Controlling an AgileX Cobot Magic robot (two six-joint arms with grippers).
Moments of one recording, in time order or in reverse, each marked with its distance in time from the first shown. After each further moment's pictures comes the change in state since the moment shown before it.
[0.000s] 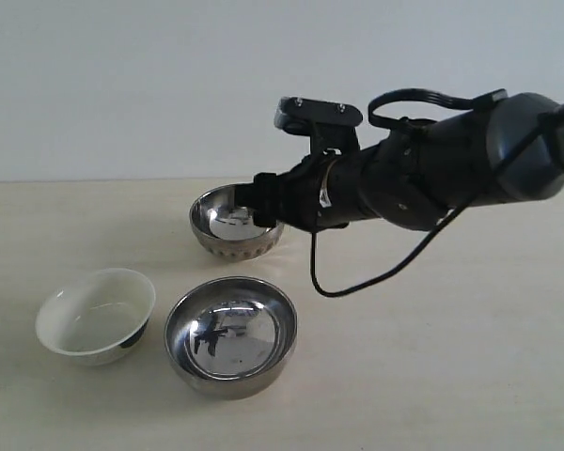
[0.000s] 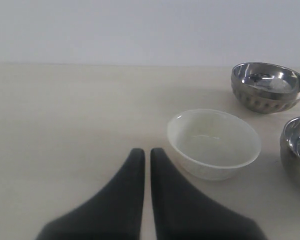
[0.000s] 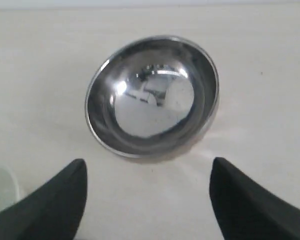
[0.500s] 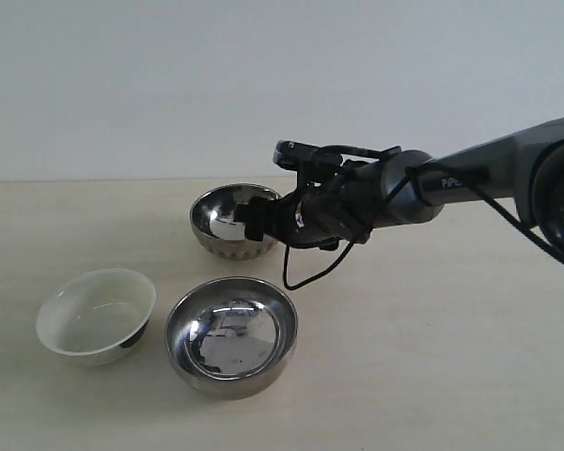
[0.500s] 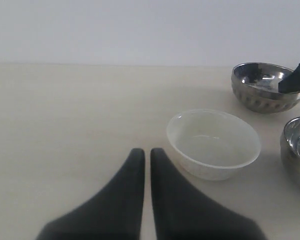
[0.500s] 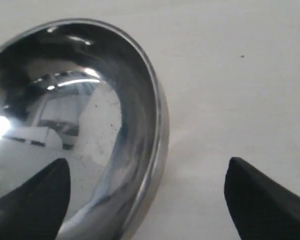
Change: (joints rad) left arm 0.000 0.000 0.000 0.000 0.000 0.000; right arm -0.060 0.406 -0.356 0.002 0.056 0.101
